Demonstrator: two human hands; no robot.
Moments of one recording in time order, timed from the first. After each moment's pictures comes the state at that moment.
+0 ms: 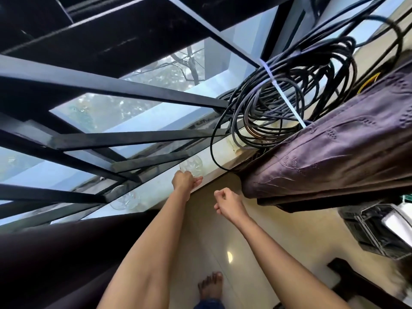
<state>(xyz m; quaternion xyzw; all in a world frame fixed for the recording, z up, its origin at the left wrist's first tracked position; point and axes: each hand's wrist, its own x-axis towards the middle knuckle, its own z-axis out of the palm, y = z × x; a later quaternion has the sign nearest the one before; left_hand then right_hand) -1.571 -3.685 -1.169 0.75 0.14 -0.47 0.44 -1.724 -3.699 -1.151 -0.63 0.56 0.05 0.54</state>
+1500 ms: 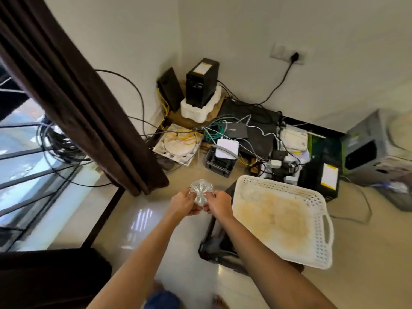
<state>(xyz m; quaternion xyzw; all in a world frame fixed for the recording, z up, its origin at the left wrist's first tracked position) -2.051 -3.565 -0.910 0.66 -0.36 -0.62 0.23 -2.172 -3.555 -0.921 -0.38 0.75 -0.25 0.48</state>
